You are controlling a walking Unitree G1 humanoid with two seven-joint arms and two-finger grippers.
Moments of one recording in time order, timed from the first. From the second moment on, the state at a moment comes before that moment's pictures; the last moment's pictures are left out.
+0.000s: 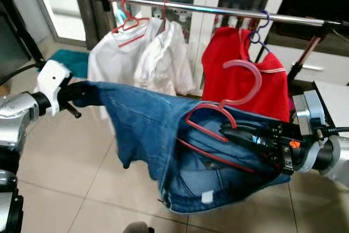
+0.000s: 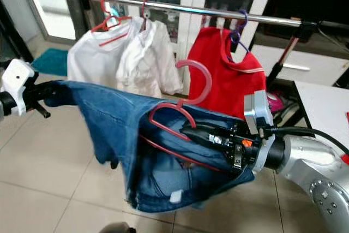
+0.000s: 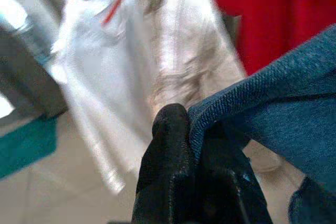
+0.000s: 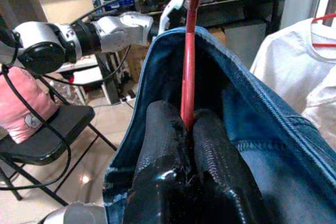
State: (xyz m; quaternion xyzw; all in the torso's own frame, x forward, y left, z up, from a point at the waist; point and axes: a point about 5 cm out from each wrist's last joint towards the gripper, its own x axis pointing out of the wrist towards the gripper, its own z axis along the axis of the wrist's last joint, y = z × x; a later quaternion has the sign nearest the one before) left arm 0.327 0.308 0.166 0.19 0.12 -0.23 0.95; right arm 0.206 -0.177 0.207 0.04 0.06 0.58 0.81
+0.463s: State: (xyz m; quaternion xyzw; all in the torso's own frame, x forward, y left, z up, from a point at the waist) left arm 0.317 0.328 0.135 0.15 0.19 -0.12 0.96; right arm 0.206 -0.178 0.207 0.05 0.06 0.57 0.81
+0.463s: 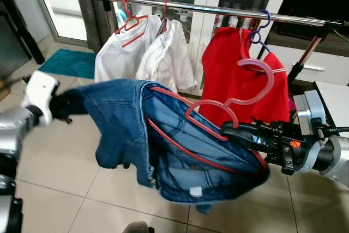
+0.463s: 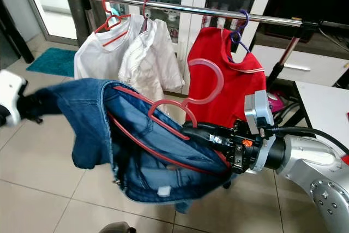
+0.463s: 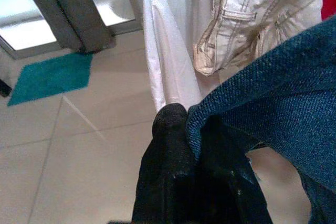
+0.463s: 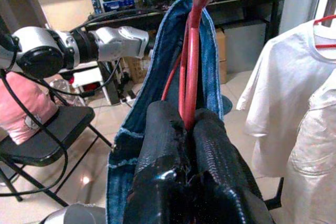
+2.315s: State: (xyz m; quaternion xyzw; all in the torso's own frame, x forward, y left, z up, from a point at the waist) left arm 0.275 0.190 0.142 0.10 0.04 -0.18 0.98; right arm 0.232 -0.150 0.148 0.08 0.08 0.20 0.97
